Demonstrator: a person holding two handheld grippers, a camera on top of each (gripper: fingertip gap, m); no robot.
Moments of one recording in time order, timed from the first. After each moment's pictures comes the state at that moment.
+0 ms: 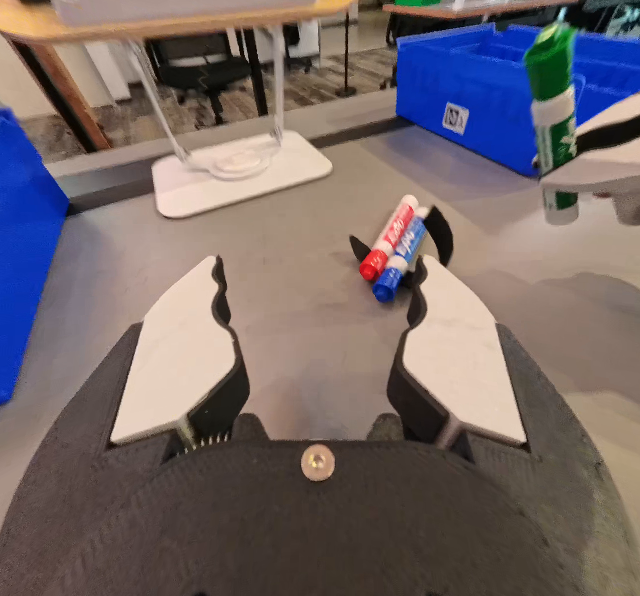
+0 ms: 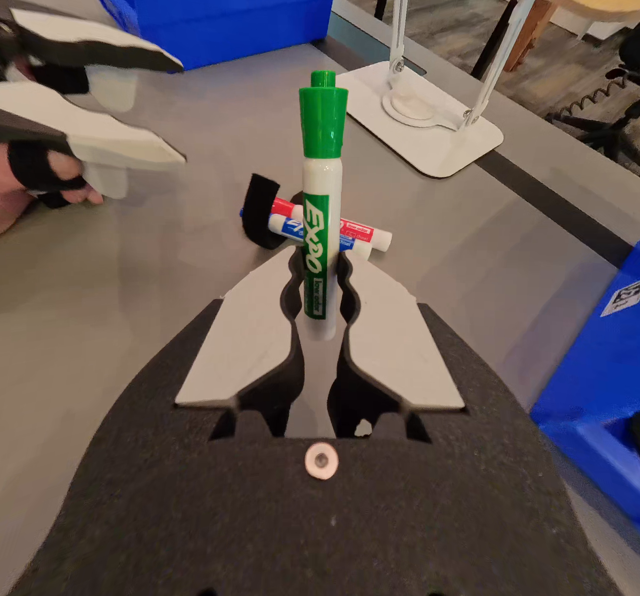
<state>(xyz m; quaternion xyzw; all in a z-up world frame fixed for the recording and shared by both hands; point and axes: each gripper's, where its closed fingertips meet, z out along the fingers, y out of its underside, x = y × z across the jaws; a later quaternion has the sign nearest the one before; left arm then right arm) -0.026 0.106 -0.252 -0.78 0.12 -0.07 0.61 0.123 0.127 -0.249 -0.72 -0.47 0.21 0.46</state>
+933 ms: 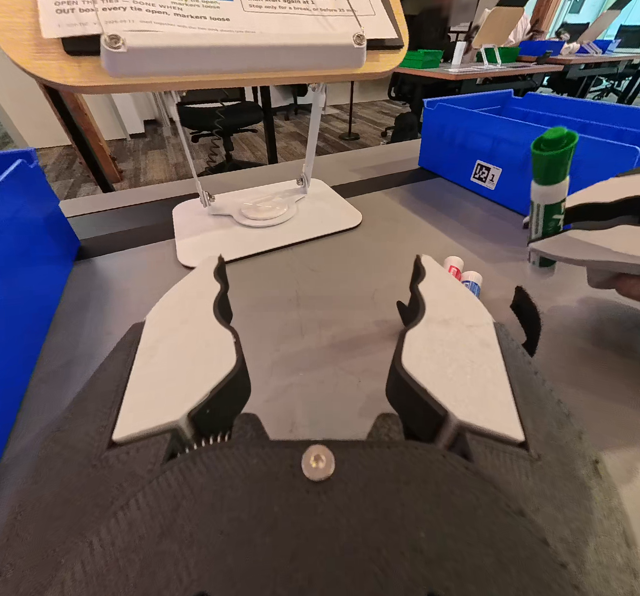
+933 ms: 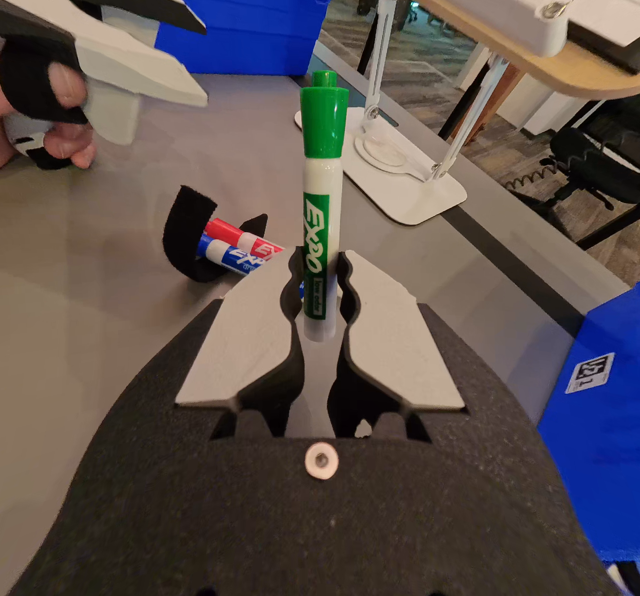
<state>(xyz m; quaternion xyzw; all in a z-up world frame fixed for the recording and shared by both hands) -0.048 0.165 -0.238 -0.75 0.10 -0.08 0.65 0.102 0.172 -0.259 -0.66 -0.49 0.18 0.54</state>
